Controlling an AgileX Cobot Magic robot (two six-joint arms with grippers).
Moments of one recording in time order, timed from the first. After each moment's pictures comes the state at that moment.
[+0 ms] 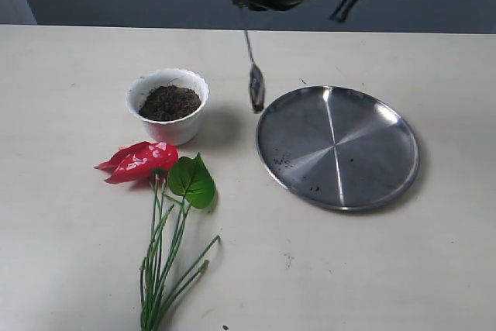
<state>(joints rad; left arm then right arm) -0.05 0.03 0.00 0.04 0.21 0.10 0.64 1.85 -1.48 0.52 0.36 -0.34</state>
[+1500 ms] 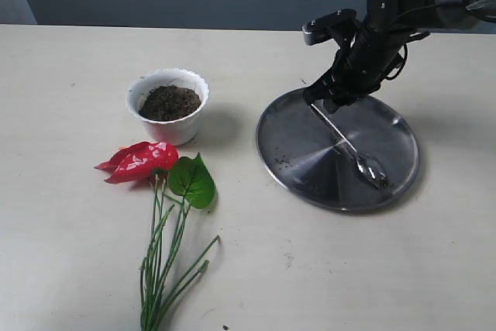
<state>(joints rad) -0.05 0.03 0.00 0.04 0.21 0.10 0.44 2.11 -1.49 0.04 0.71 -0.24</state>
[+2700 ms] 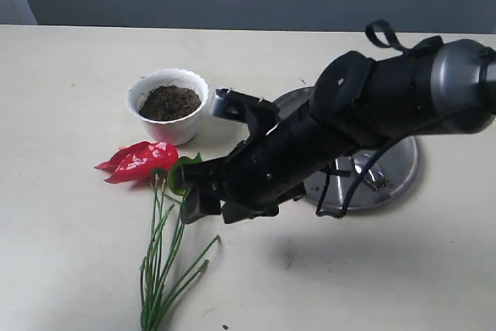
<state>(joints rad) -0.05 0.03 0.00 0.04 0.21 0.10 0.87 1.79 -0.98 0.98 0.57 -0.36</state>
